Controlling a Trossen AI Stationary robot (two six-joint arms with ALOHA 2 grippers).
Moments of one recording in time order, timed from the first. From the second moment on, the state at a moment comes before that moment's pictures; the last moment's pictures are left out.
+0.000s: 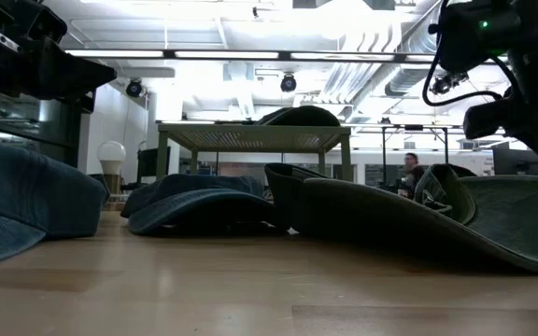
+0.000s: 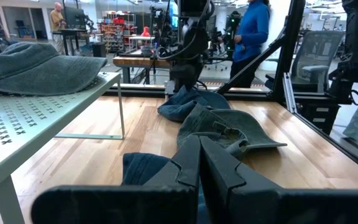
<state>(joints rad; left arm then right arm) -0.04 0.01 0.01 0.01 -0.04 -0.04 0.09 1.24 0.74 -1.30 -0.10 2.09</state>
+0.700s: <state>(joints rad) -0.04 0.01 0.01 0.01 -0.04 -0.04 0.04 1.45 0.74 -1.02 -0.13 2.03</state>
